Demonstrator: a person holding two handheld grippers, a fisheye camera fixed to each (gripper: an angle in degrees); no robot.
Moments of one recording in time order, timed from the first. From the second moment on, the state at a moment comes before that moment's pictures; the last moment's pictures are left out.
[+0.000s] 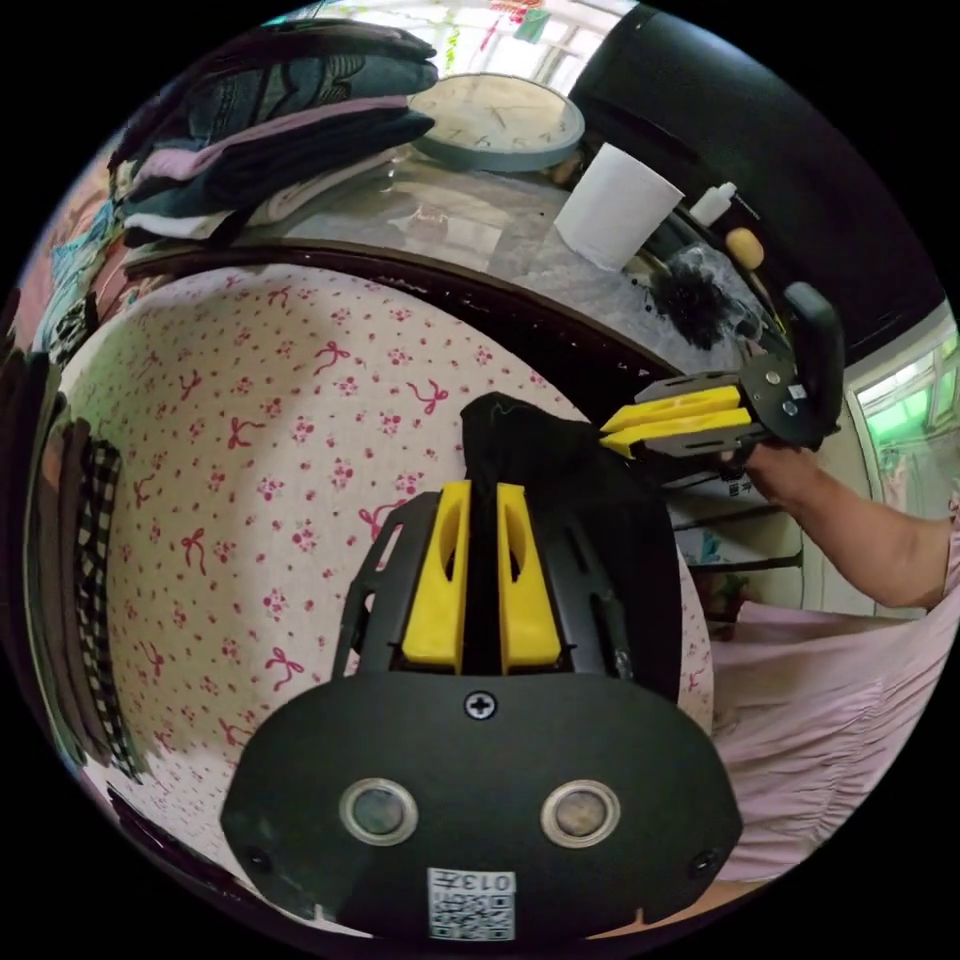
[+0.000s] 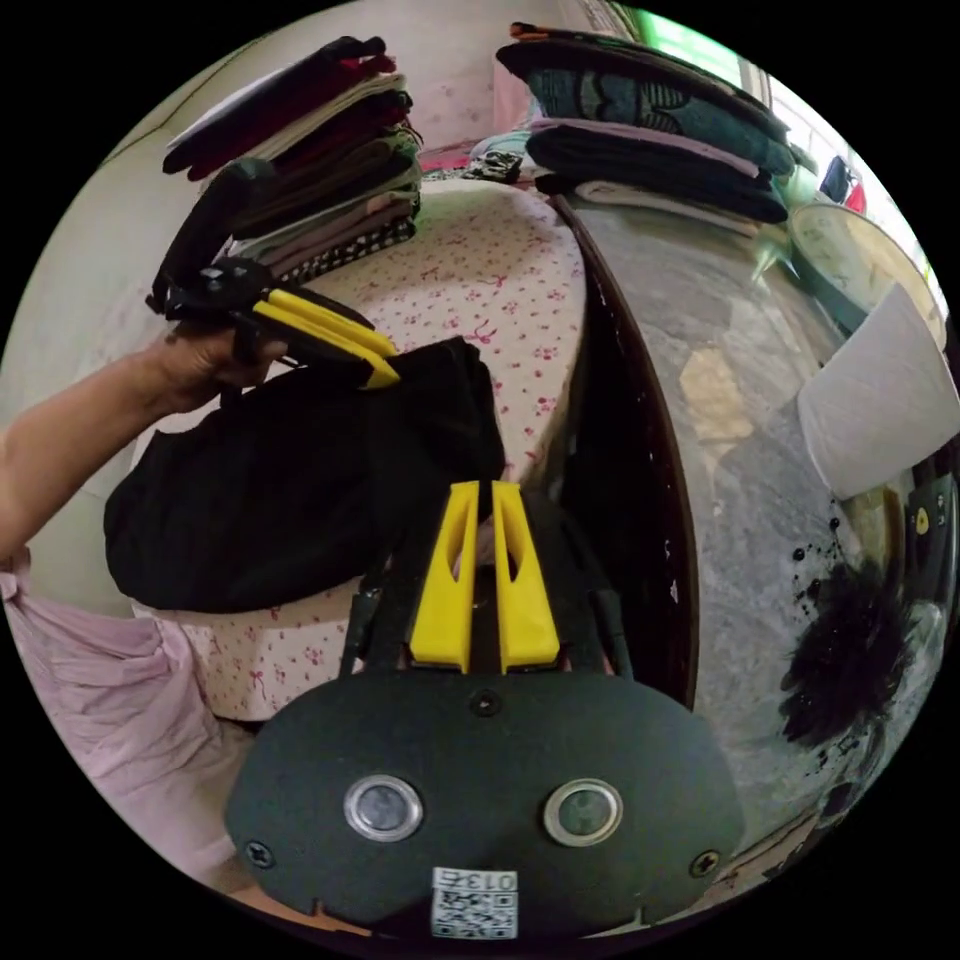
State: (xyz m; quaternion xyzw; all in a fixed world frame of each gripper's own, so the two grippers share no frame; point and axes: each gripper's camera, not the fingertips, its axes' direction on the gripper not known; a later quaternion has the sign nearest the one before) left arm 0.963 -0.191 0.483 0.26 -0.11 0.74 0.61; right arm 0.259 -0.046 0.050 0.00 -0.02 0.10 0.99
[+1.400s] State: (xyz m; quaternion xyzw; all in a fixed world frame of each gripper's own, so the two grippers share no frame) left arm 0.326 -0.132 0.342 0.41 0.19 0.45 0.77; right arm -0.333 -0.090 0.216 -0.06 -0.14 -0.39 0.91
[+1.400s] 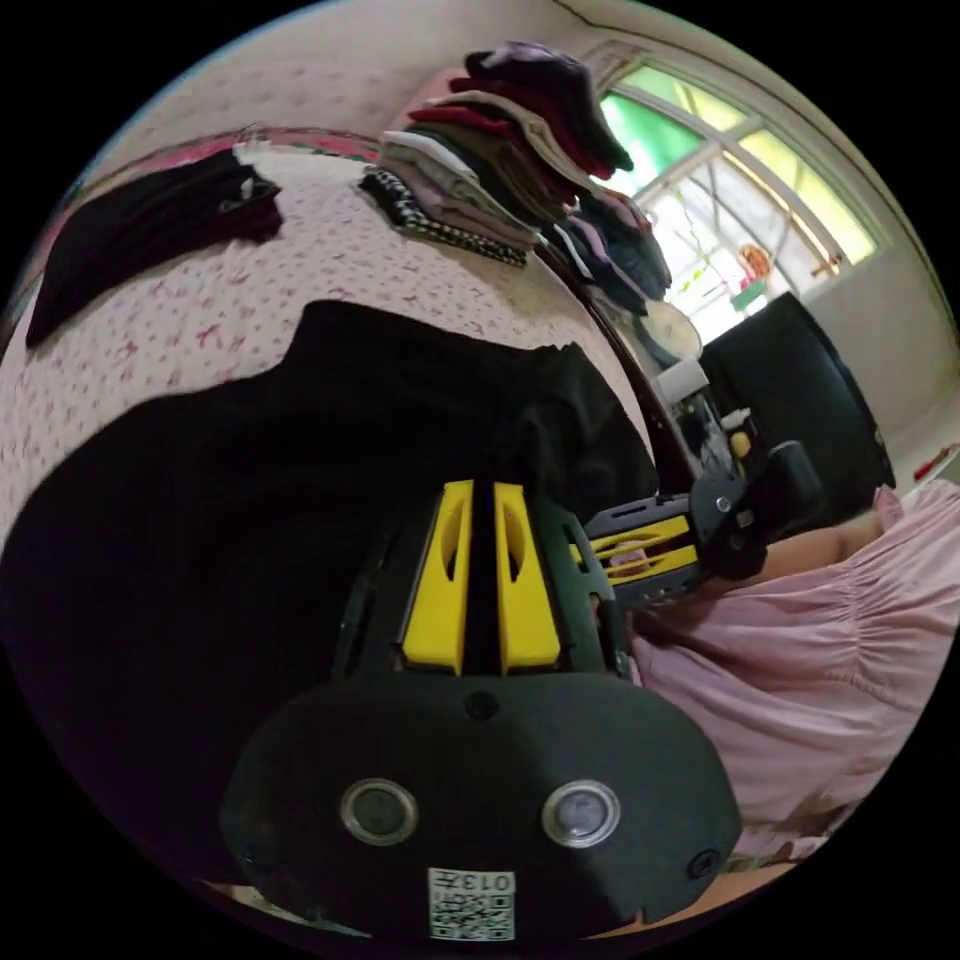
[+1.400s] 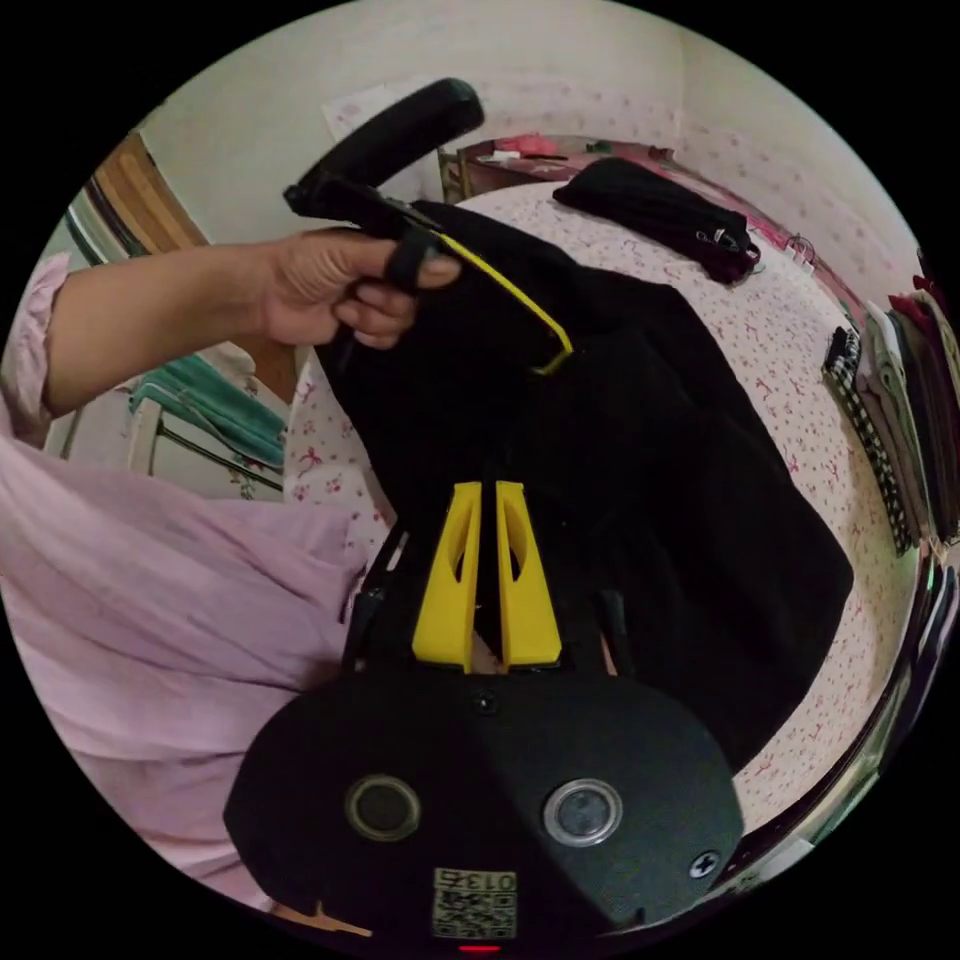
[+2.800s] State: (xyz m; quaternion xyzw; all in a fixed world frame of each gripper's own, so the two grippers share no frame) left arm 0.424 0.178 0.374 0.51 -0.22 0.60 0.57; right arm -0.189 -0.404 0.424 -0.38 -0.08 -0.33 0.86
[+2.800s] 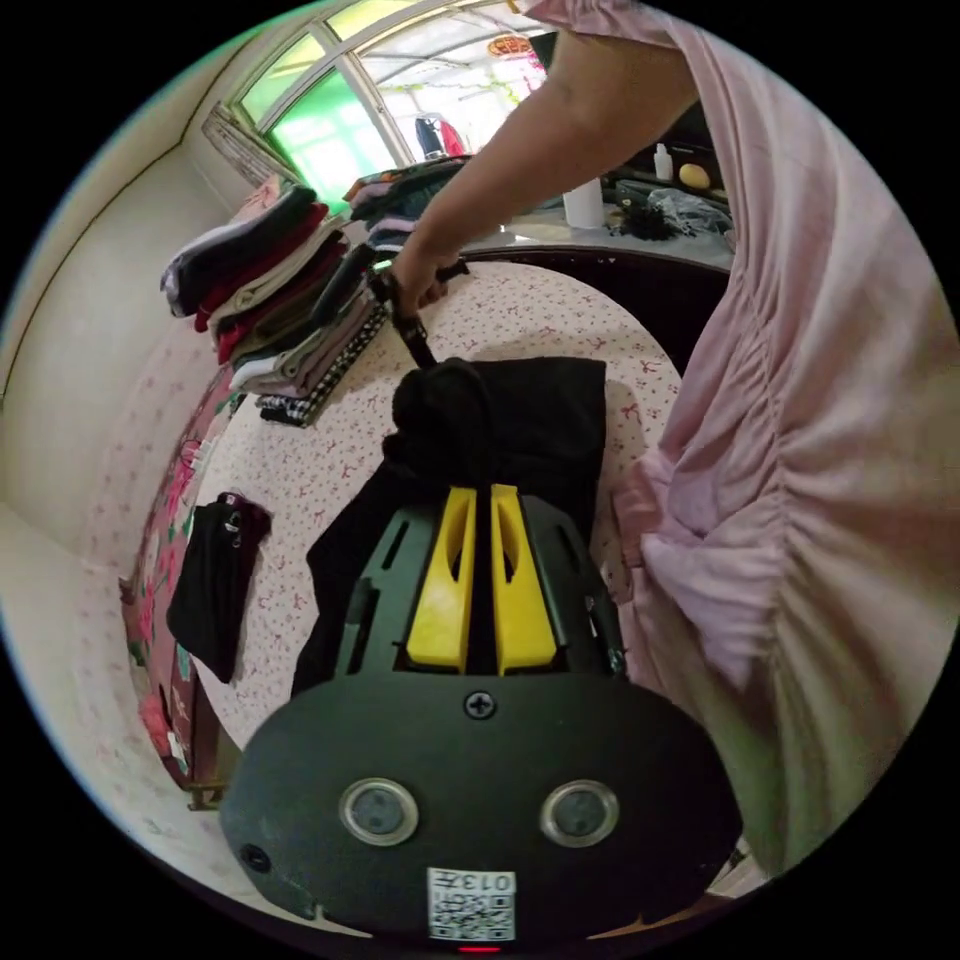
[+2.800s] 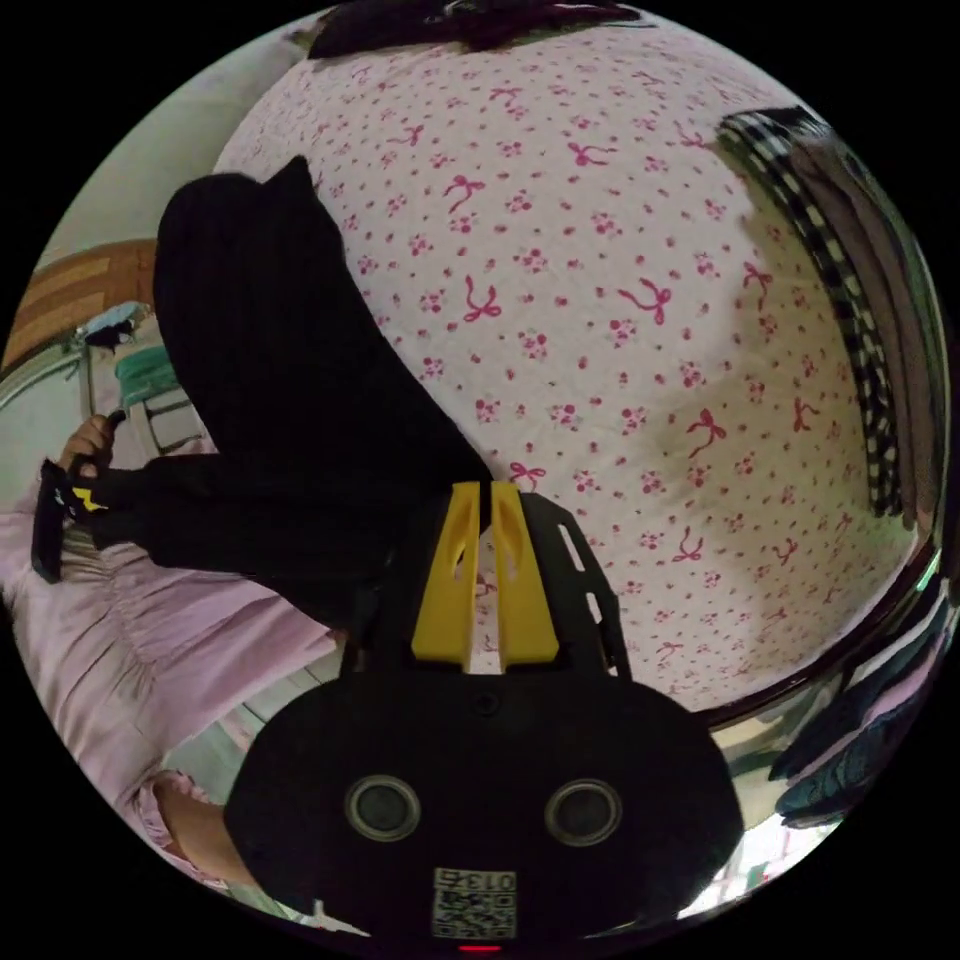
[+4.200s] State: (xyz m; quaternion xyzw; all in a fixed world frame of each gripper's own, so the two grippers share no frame) left arm 0.368 0.078 0.318 0.45 0.02 0.40 0.80; right arm -0.247 -0.068 0.263 -0.05 -0.02 -0.42 0.91
